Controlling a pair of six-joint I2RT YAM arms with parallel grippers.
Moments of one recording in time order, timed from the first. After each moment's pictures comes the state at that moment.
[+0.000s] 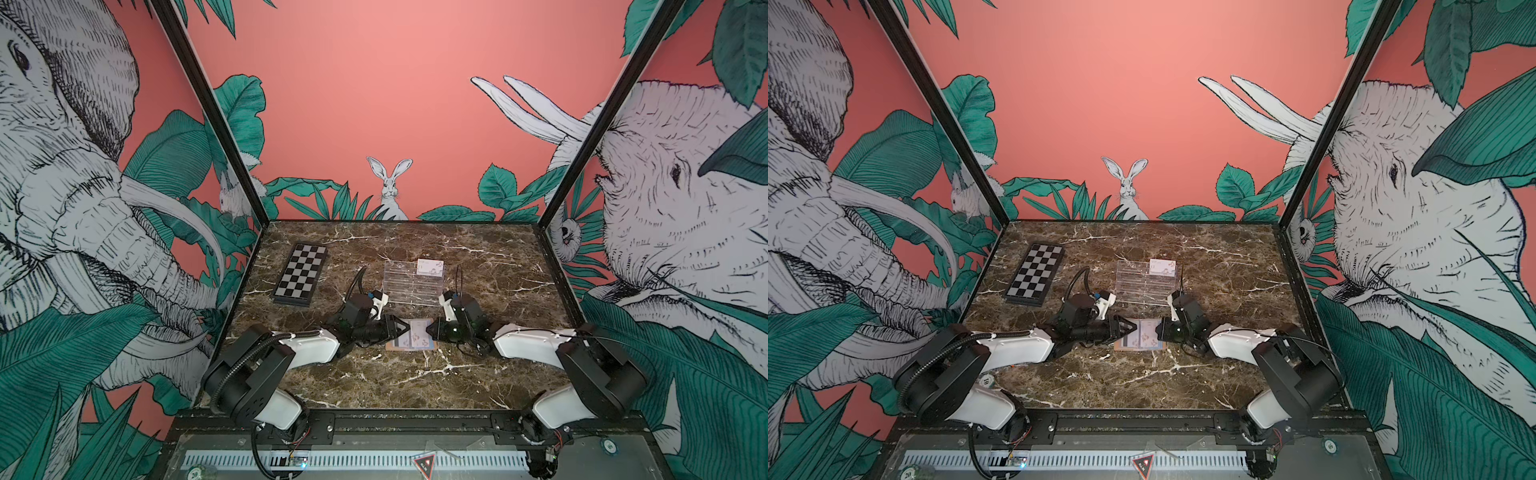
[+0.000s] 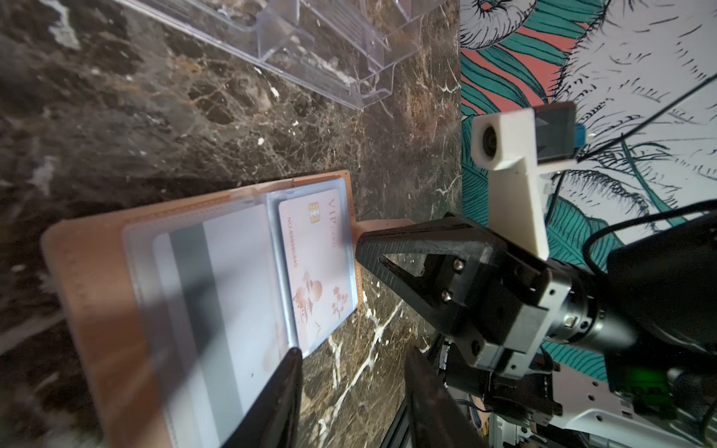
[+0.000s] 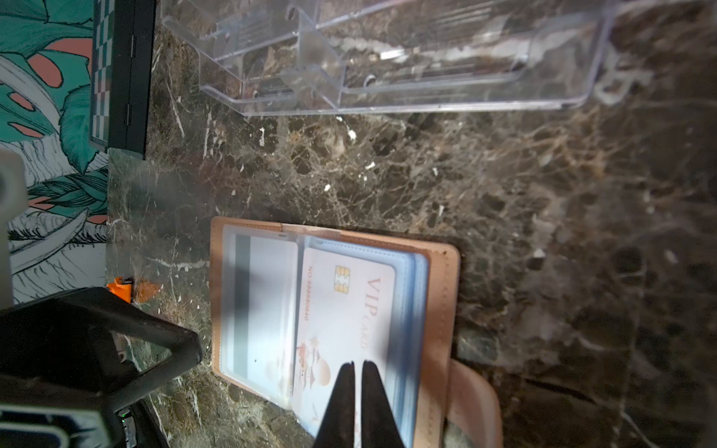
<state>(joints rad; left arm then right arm) -0.68 1.48 0.50 0.39 0.54 -0.95 0.65 1.50 0.56 0.14 -0.29 0.73</state>
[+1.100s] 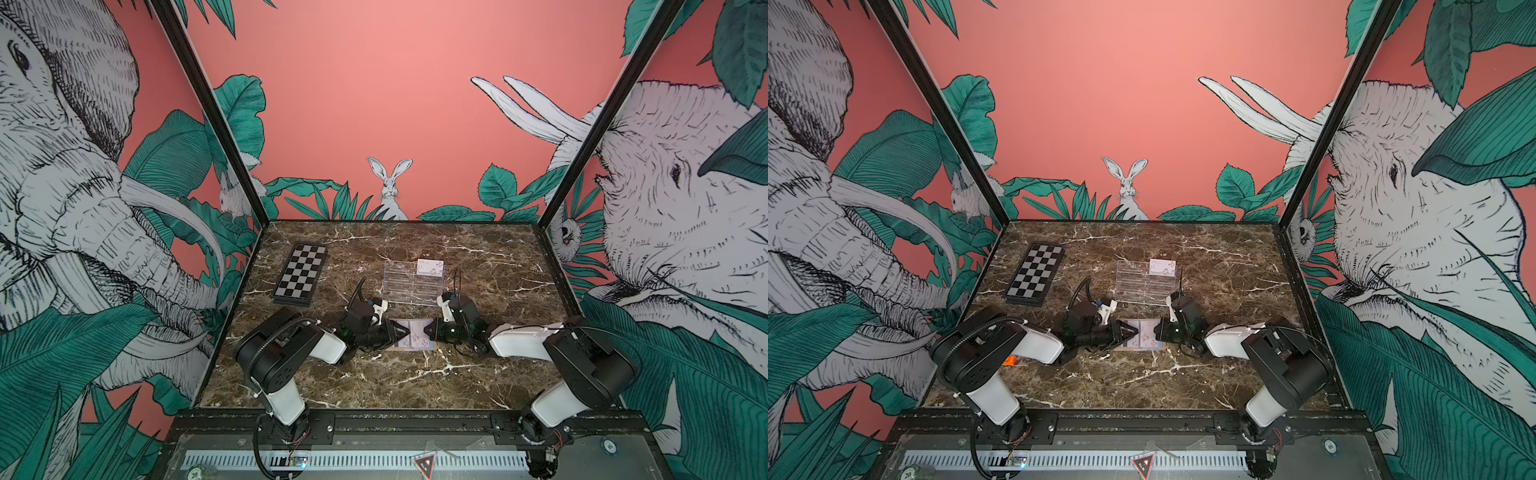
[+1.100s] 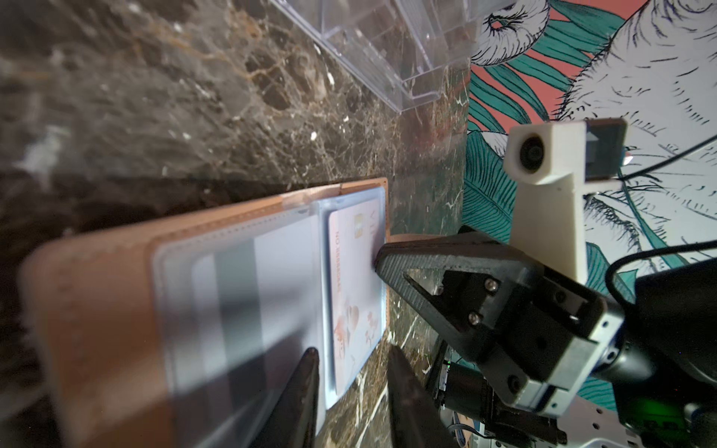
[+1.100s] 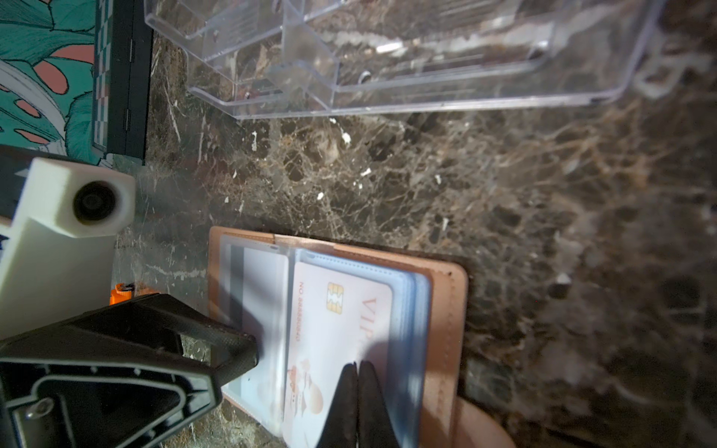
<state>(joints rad) -0.69 1.70 0.44 0.71 0.54 -1.08 0.65 1.57 0.55 0.24 -0.30 0.74</state>
